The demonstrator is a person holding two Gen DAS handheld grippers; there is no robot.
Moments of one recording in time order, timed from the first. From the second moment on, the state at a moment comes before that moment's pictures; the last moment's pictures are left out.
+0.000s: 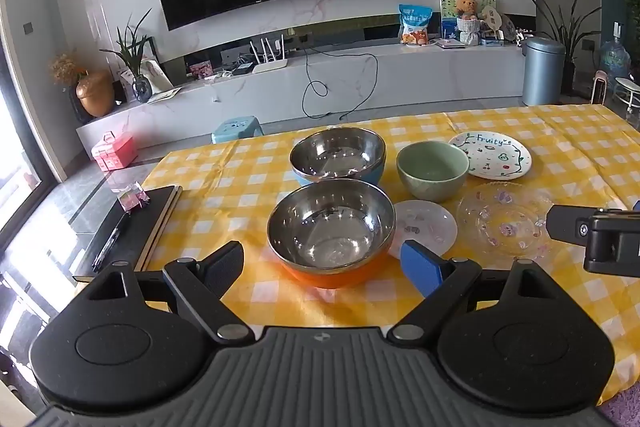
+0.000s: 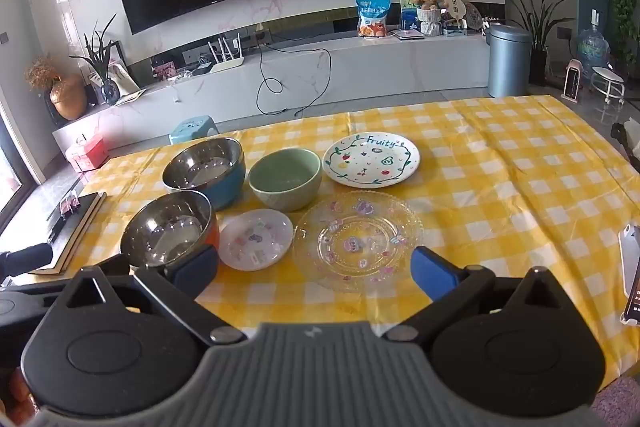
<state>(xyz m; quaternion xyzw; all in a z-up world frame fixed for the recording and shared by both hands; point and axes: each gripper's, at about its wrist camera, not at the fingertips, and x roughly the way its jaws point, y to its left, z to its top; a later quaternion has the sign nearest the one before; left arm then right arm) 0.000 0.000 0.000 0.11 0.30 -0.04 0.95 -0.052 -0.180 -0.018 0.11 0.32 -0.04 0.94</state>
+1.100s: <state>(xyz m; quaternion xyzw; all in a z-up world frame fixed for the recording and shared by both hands) -0.002 0.004 -0.003 0.11 0.31 -0.04 0.94 -0.053 -0.174 -0.023 0.10 0.32 -0.05 0.94</state>
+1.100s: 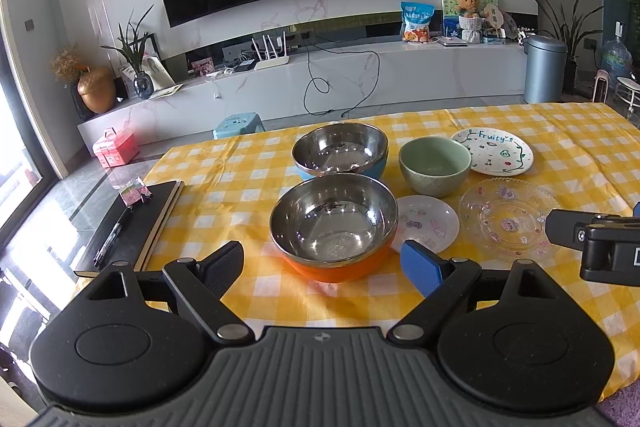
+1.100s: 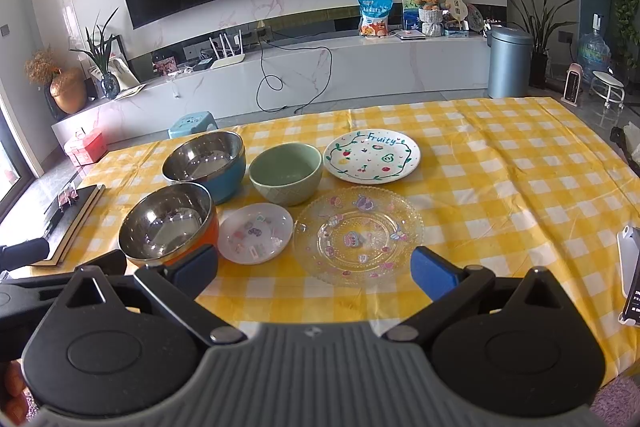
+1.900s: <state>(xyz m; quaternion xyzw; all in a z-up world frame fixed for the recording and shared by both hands) -0.002 0.004 -0.005 0.11 0.31 -0.04 0.94 -0.052 -0.172 -0.026 0.10 0.33 -0.04 0.94</state>
